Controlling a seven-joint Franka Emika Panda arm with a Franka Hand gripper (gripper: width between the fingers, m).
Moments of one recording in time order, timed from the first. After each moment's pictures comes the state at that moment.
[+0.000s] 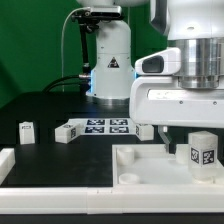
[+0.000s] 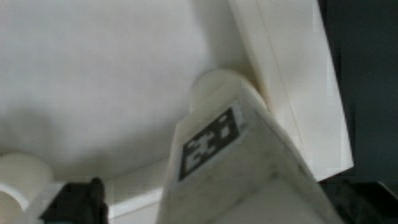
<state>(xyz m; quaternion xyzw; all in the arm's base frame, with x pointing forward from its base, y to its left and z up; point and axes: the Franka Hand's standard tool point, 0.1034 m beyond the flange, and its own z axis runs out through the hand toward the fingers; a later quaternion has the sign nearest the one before) 0.629 0.109 0.069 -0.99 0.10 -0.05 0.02</state>
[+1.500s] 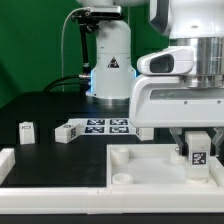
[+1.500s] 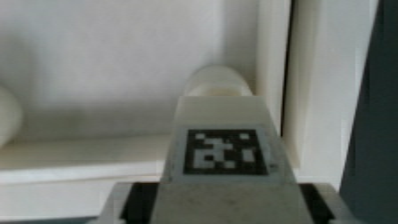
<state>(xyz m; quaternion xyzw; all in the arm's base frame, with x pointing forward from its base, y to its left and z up) 0.630 0.111 0.069 -0.99 0.09 -0.05 0.01</state>
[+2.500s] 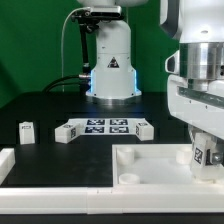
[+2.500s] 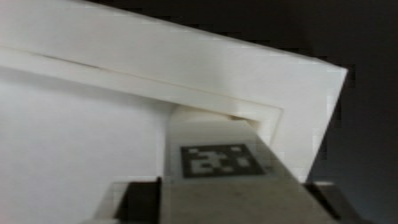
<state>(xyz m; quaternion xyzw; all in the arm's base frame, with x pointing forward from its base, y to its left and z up) 0.626 0.125 0.063 -0.80 0.60 -0.04 0.04</state>
